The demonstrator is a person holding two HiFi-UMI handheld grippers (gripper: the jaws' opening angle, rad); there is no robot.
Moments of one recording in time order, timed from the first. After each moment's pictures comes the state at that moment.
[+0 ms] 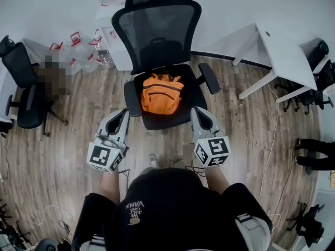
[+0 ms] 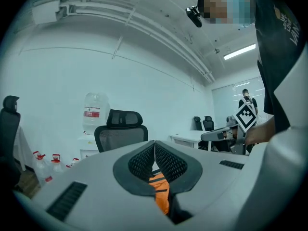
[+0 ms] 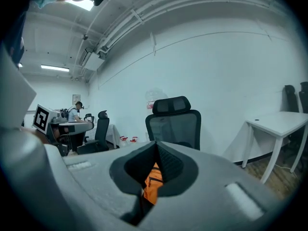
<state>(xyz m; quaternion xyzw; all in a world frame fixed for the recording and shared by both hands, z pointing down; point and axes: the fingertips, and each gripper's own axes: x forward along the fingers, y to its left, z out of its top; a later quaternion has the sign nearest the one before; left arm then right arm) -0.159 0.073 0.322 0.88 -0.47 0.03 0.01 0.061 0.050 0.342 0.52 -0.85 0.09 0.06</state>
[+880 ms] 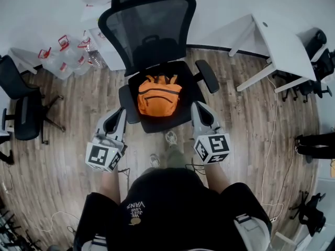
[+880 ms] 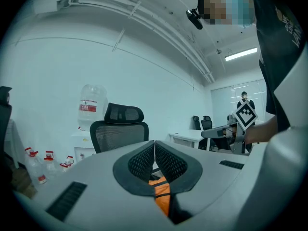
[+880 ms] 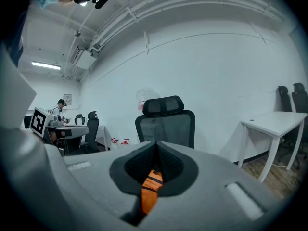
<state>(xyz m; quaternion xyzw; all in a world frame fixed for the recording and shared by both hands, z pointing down) -0.165 -0.010 0.343 0.89 -0.45 0.03 0.03 0.065 -0.024 0.352 0.56 -0.82 0.10 0.06</state>
